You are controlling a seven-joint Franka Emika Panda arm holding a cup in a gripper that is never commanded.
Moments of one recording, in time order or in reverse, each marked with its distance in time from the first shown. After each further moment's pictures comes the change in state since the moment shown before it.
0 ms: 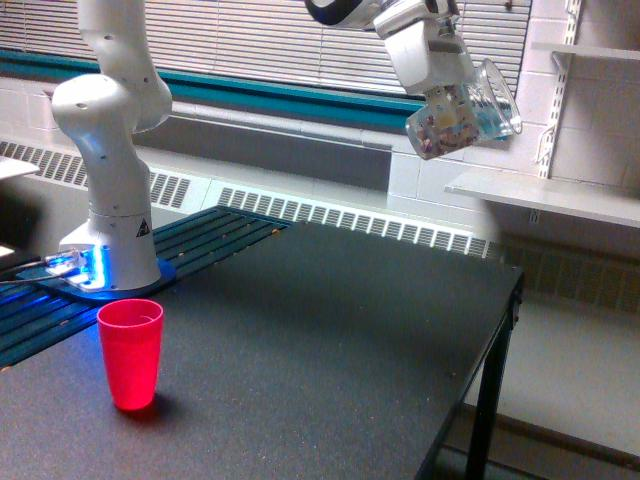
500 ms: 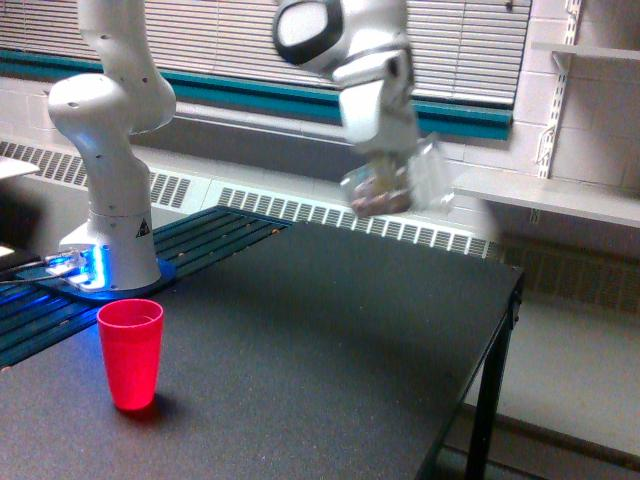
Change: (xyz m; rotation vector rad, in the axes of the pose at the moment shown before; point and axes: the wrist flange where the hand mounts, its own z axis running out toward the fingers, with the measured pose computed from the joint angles) arm -0.029 0.099 0.062 -0.261 -0.034 -0.145
